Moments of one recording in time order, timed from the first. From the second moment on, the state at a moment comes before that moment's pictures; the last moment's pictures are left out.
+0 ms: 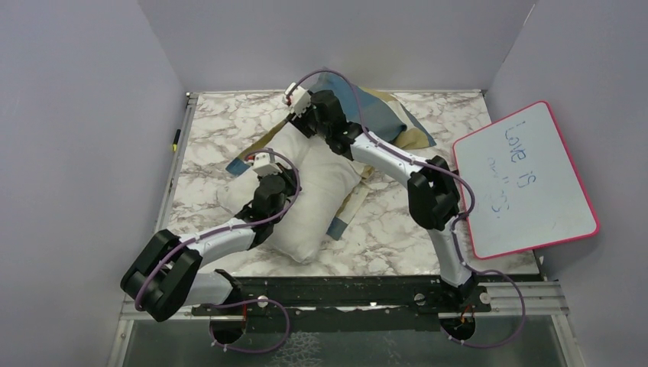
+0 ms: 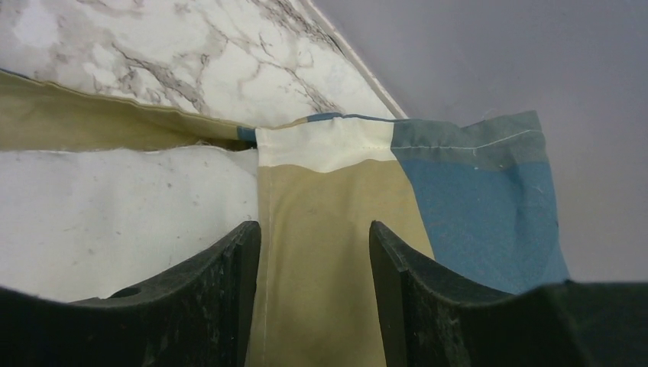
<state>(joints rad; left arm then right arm) -0.63 1.27 0.44 0.59 -0.44 -0.65 0.74 2.17 1.87 0.00 0.10 -0.44</state>
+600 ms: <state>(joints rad) -0.61 1.31 0.50 0.55 -0.46 -0.67 0.74 2.18 1.91 -0.10 -0.05 -0.39</state>
